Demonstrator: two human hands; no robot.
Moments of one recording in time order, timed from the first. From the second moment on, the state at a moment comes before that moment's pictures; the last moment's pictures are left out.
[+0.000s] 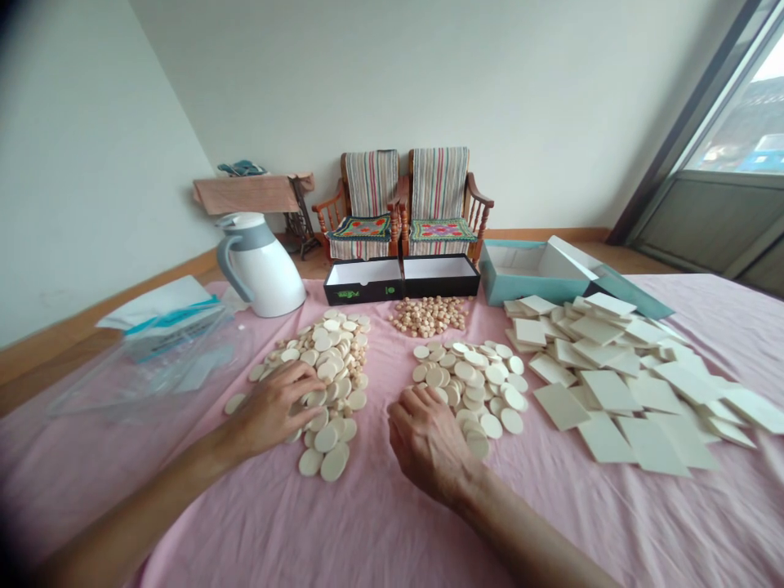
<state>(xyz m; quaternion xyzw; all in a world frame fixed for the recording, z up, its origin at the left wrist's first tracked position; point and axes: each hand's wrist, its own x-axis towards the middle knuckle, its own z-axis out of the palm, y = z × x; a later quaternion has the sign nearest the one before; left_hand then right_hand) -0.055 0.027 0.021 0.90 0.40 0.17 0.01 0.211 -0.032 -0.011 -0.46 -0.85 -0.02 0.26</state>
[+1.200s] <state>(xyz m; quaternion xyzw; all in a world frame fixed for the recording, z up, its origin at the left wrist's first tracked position) 0.017 0.038 0.029 0.89 0.38 0.23 0.12 0.283 -0.003 0.010 -0.57 -0.70 -0.07 0.41</state>
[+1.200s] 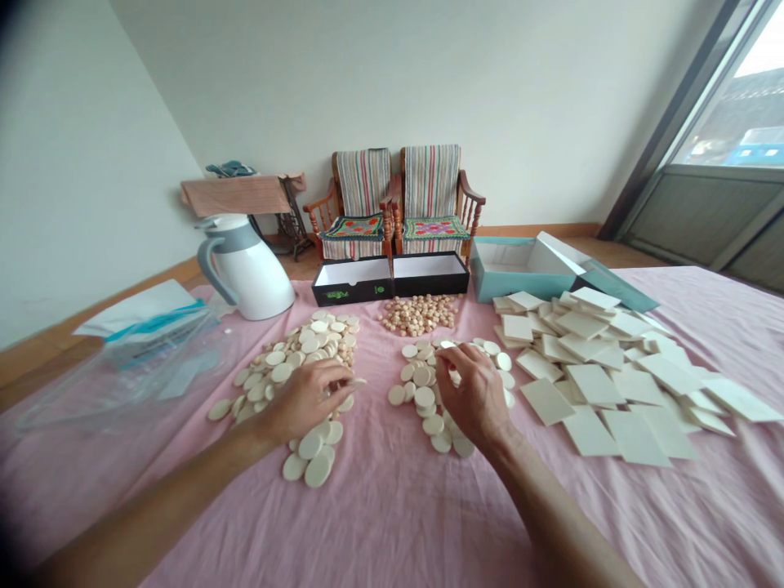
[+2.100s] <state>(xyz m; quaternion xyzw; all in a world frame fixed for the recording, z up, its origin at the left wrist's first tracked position) -0.015 0.056 0.025 0.90 0.40 0.18 0.01 0.288 0.000 0.002 -0.58 -0.70 -0.06 0.40</state>
